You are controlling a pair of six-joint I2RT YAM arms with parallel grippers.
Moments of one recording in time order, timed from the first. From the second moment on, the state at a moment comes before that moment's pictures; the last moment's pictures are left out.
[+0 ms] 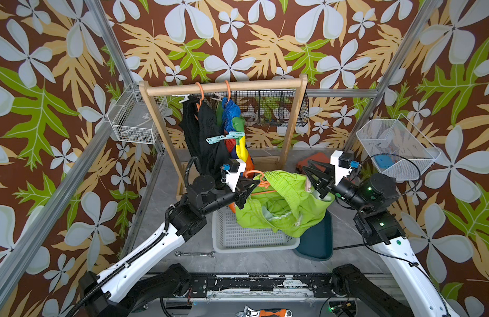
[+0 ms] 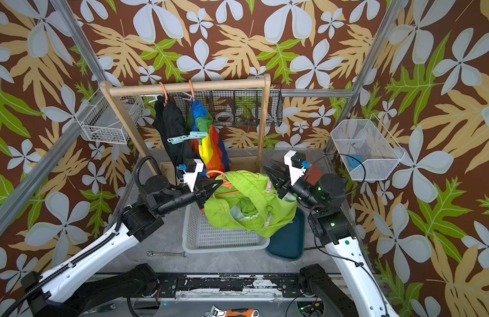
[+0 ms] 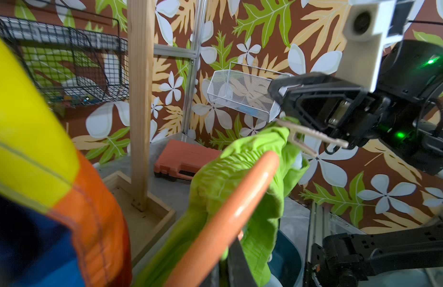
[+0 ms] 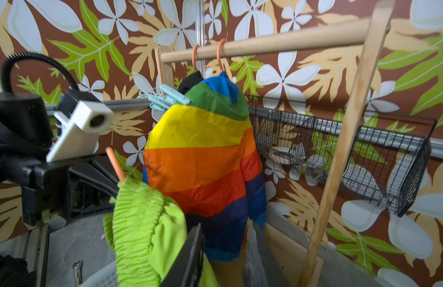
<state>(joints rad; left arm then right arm) -0.71 1.00 1.01 -0.04 0.26 -0.20 0.26 0.86 0.97 -0.03 -0.56 0.03</state>
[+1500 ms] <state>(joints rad) -0.36 1.21 1.12 -0.24 0.40 -0.12 0.97 1.04 1.25 -0.52 0.43 -0.64</state>
